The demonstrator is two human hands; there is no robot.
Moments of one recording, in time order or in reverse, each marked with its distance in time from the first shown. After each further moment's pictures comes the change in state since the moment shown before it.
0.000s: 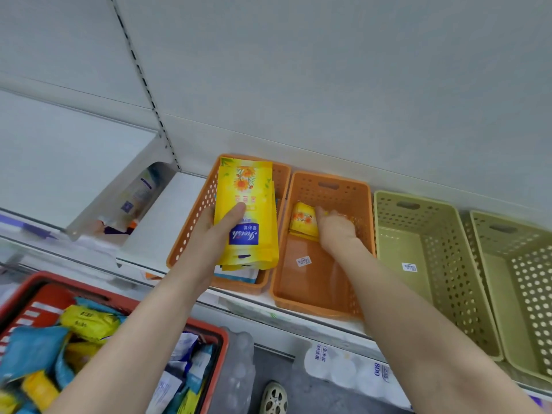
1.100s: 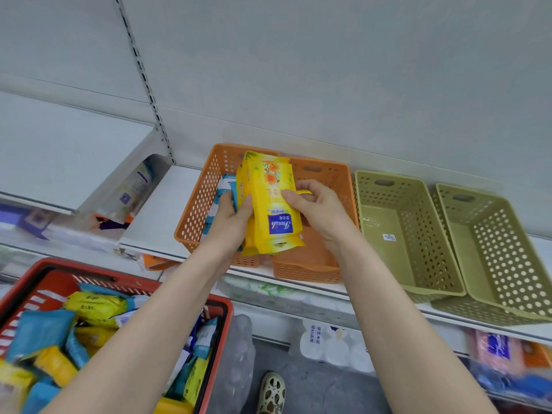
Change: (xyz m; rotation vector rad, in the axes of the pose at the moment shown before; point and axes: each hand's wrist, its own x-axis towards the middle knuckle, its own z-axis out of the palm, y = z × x) left_hand -0.032 -0.020 0.012 0.006 -0.132 0.133; right_hand -0.135 -0.037 -0.059 1.579 0.073 -0.102
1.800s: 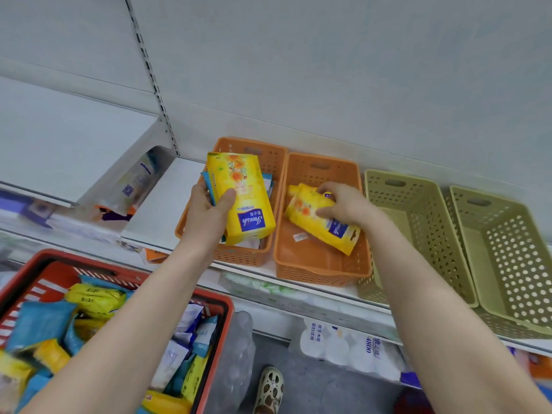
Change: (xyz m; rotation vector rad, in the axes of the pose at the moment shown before) left_hand 0.018 -0.001 -0.025 -0.070 0.215 0.105; right_hand 0.061 0.011 -0.059 -1.129 -0.083 0.051
